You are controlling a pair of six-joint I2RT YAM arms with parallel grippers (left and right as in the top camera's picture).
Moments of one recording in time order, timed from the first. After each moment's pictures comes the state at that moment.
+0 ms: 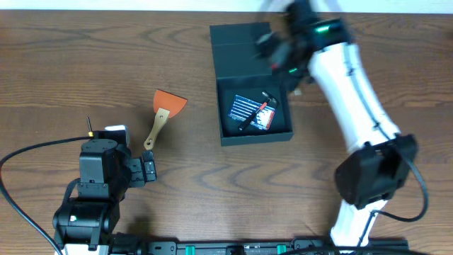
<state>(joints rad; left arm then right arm) -0.07 0.71 0.70 -0.87 -0.05 -0.15 0.37 2.00 1.95 -1.25 -0.02 -0.72</state>
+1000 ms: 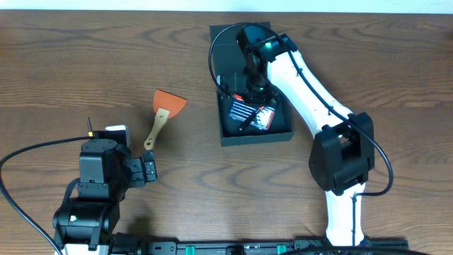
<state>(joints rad) -0.07 0.71 0.70 -0.87 -0.04 -0.15 0.45 2.18 1.93 -1.21 -0.11 -1.09</state>
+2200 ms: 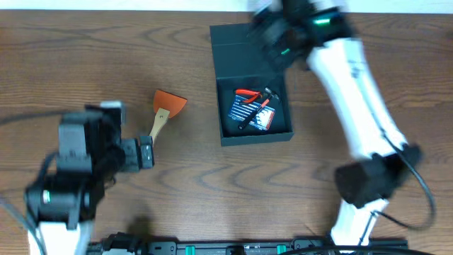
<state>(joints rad) -0.07 0.98 1.16 -1.15 0.05 -0.09 0.28 1.97 2.17 -1.24 -0.03 -0.28</state>
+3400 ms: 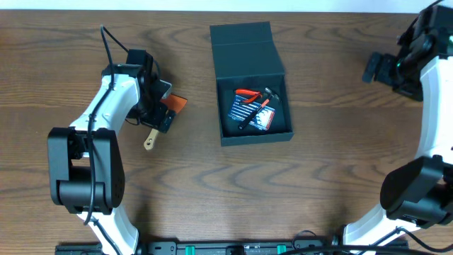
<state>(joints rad) -0.07 1.93 1.36 -0.96 0.02 0.33 -0.27 1.85 1.81 -1.25 0.00 0.15</state>
